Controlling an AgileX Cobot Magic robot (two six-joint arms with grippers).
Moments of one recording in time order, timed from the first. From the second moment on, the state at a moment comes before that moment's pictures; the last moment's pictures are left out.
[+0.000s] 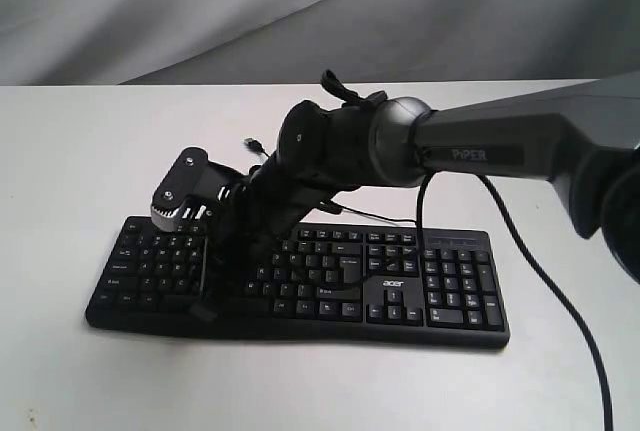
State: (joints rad) left arm 0.19 0.11 0.00 0.12 0.27 -0.07; right arm 0.75 2.22 -1.54 0.70 0.62 -1.10
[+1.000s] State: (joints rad) left arm 0.19 0.11 0.00 0.12 0.27 -0.07; right arm 0.75 2.19 -1.52 0.63 0.59 -1.04
